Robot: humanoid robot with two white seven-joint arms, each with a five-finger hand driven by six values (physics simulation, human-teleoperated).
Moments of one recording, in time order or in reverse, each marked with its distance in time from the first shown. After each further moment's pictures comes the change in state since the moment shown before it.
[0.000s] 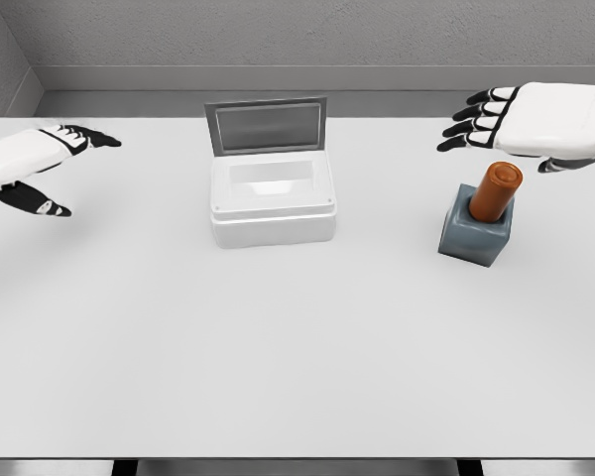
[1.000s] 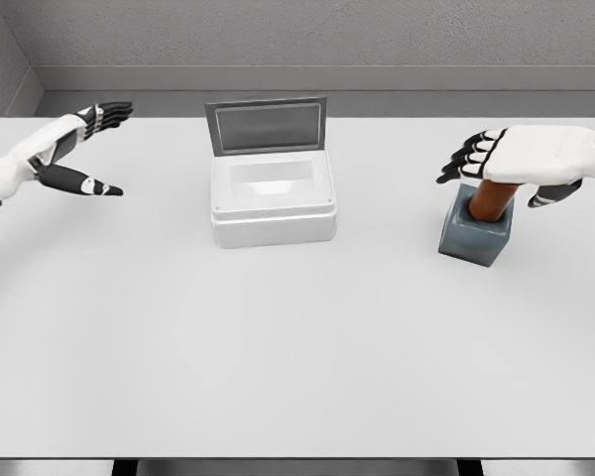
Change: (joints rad) left arm -0.067 -0.316 0.073 0.458 0.650 -0.001 -0.331; right arm 0.002 0.060 0.132 0.169 0.002 0.000 0.000
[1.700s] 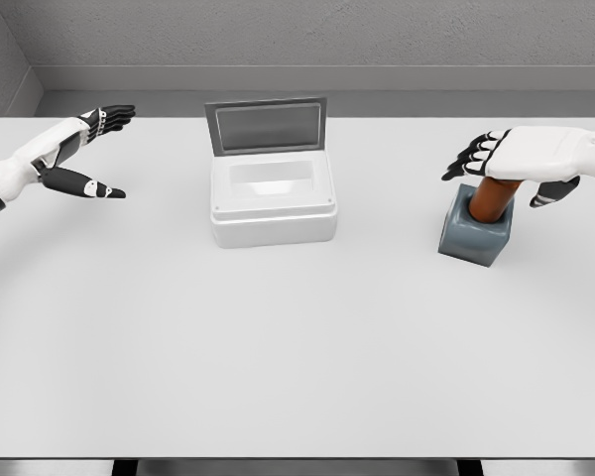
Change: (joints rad) left arm 0.002 -0.007 0.001 0.006 -0.003 0.000 0.000; right arm -0.003 0.045 0.010 0.096 0.029 0.000 0.000
